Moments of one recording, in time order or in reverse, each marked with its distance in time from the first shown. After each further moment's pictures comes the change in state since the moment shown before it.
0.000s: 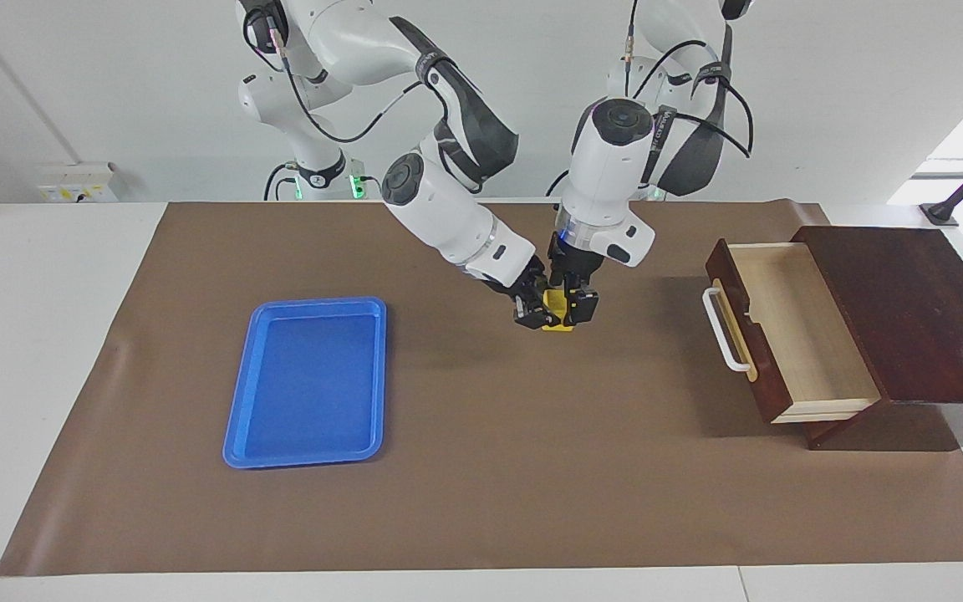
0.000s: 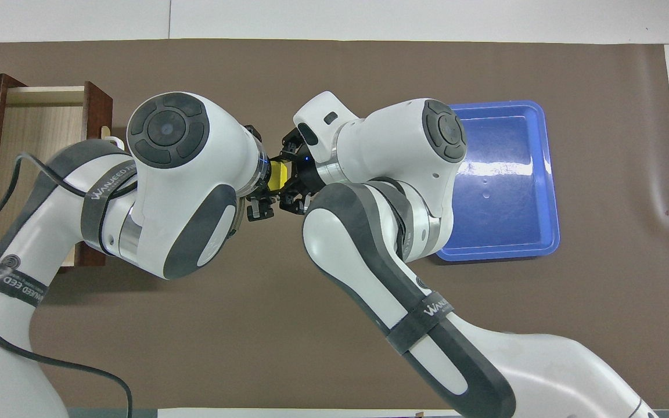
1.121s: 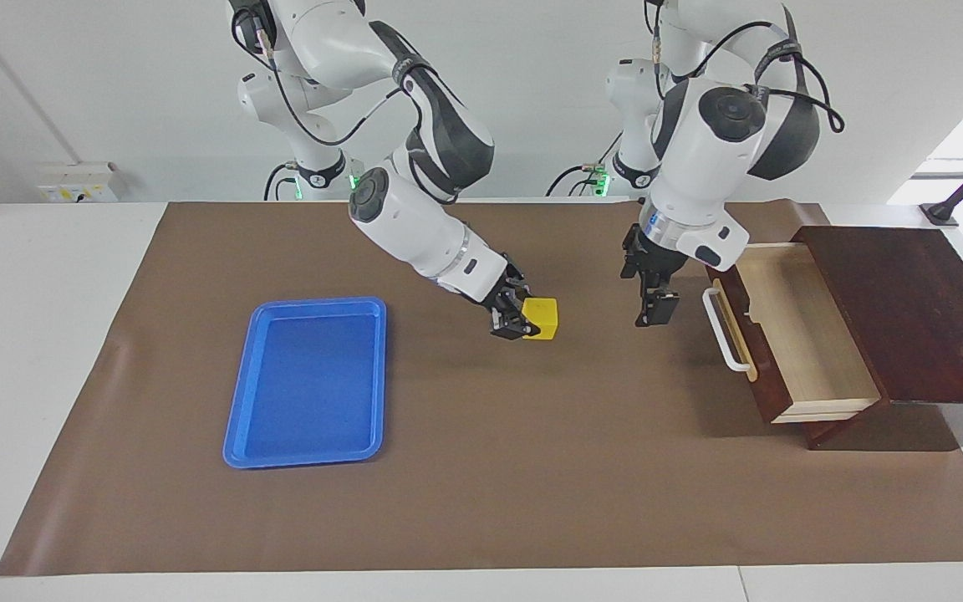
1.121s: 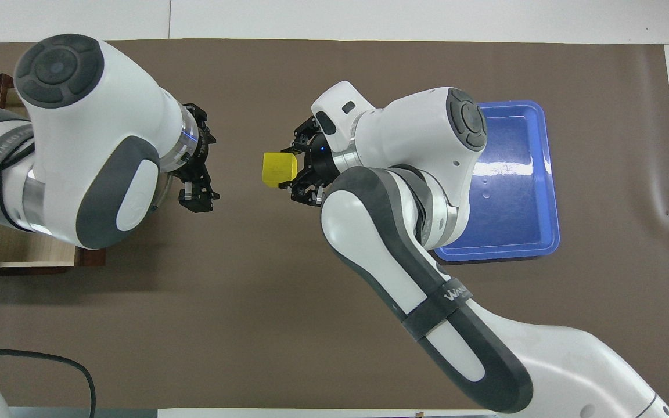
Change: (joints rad) left arm 0.107 -0.003 -0.005 0.078 -0.009 -0.170 0.146; right arm -0.023 -0.002 0.000 0.002 0.014 -0.011 -0.023
